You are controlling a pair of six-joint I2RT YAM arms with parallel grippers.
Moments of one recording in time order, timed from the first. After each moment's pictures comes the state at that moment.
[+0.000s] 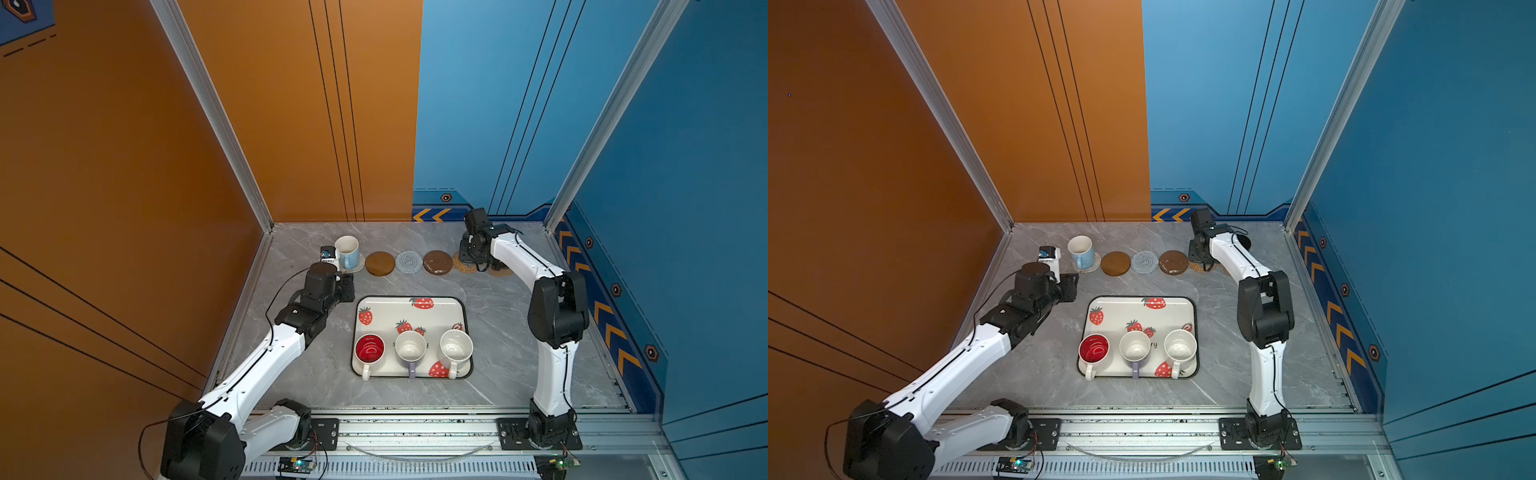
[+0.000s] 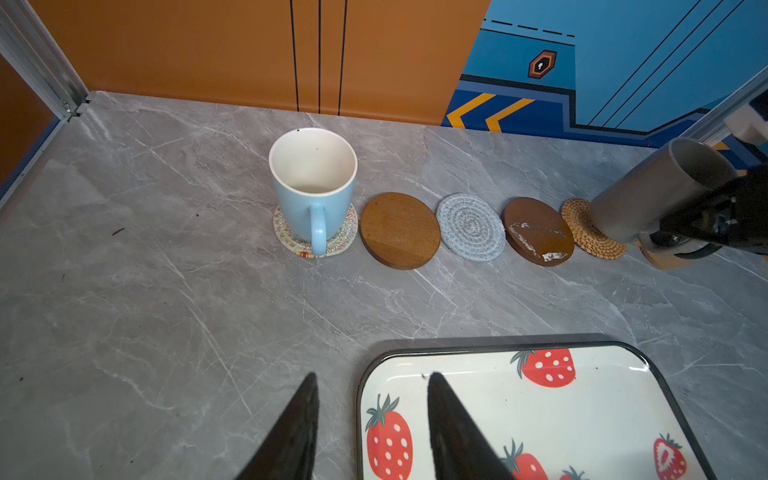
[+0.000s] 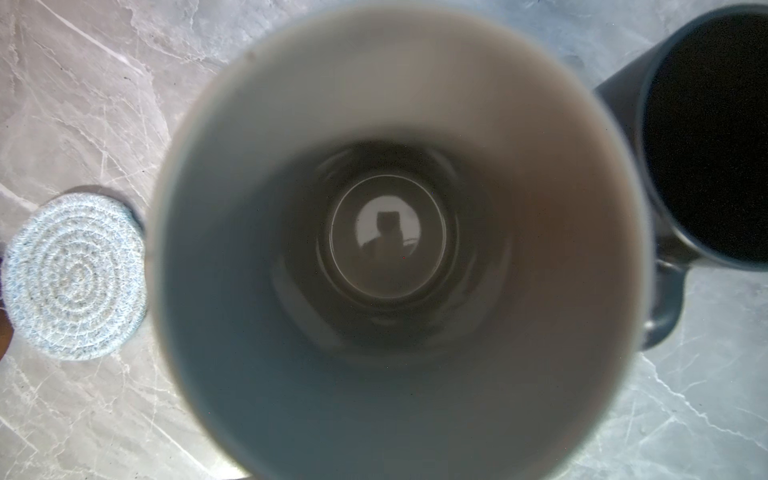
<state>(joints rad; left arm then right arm) -0.35 1.12 0.80 -0.20 -0.14 -0.31 0.27 2.07 1.78 -0.80 0.17 0.37</state>
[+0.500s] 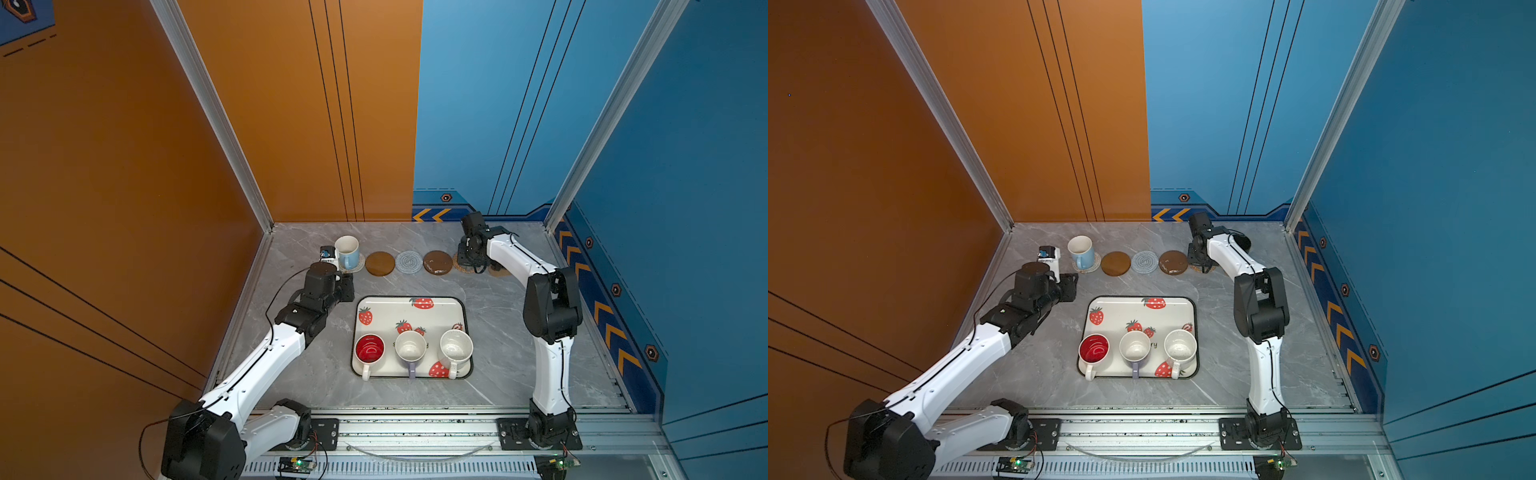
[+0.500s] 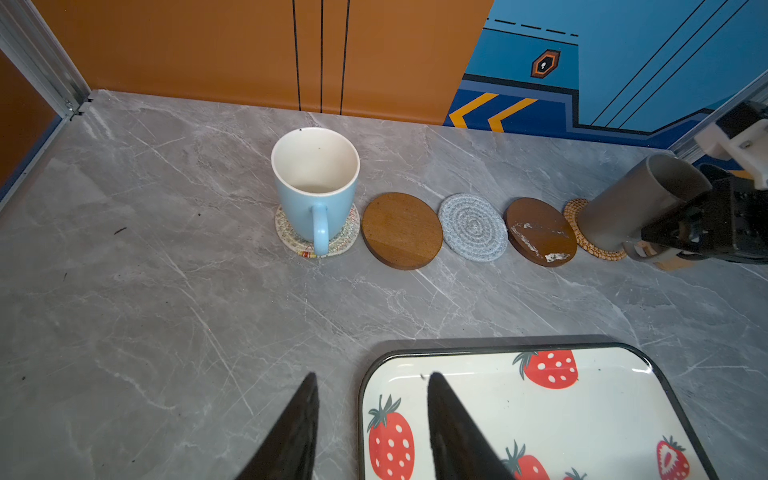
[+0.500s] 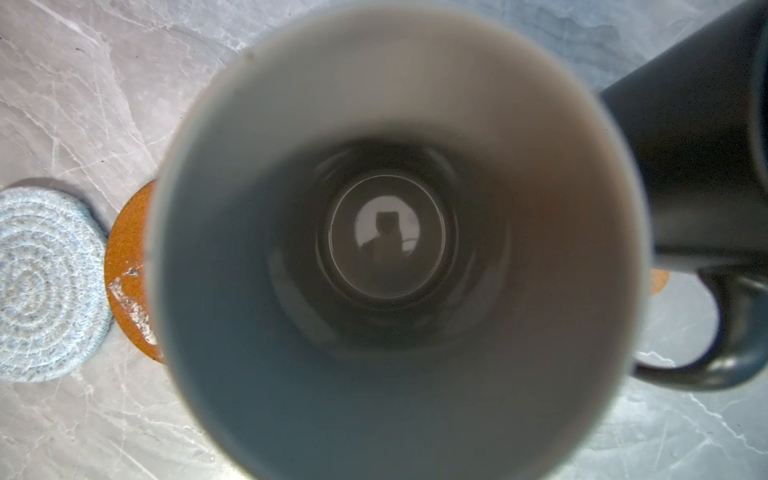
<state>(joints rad) -0.34 1.12 0.80 -0.20 -0.14 -0.31 0.27 2.13 1.79 -0.79 0.17 0.37</state>
